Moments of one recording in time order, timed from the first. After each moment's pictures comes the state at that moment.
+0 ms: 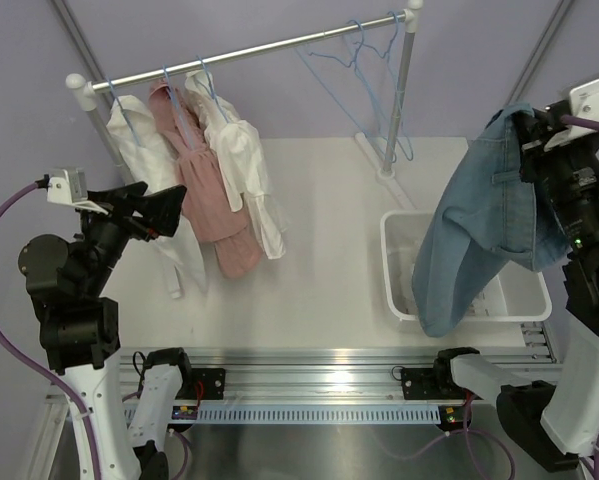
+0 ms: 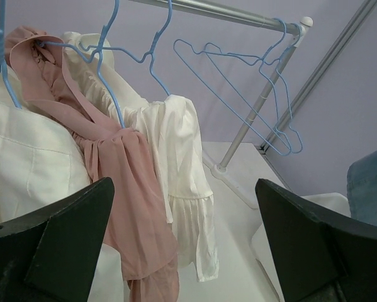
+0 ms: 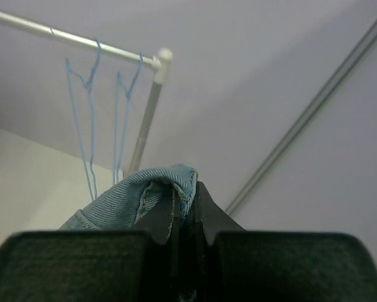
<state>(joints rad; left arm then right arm) 0.16 0.65 1.24 -0.41 0.50 -0.46 0.15 1.13 2.19 -0.83 -0.07 -0.39</state>
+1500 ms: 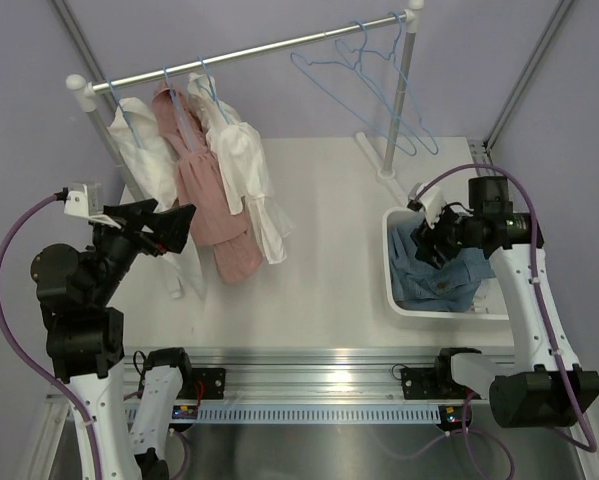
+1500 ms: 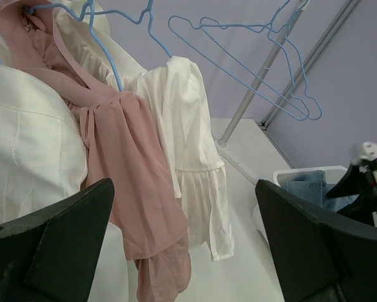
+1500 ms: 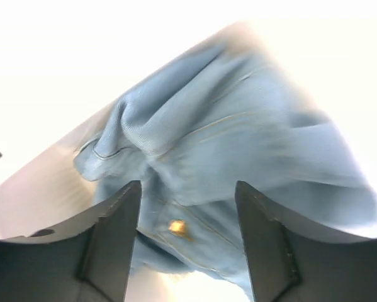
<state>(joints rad) 0.14 0.58 1.17 -0.48 0.52 -0.41 0.01 1.15 1.15 -1.06 -0.49 -0.82</state>
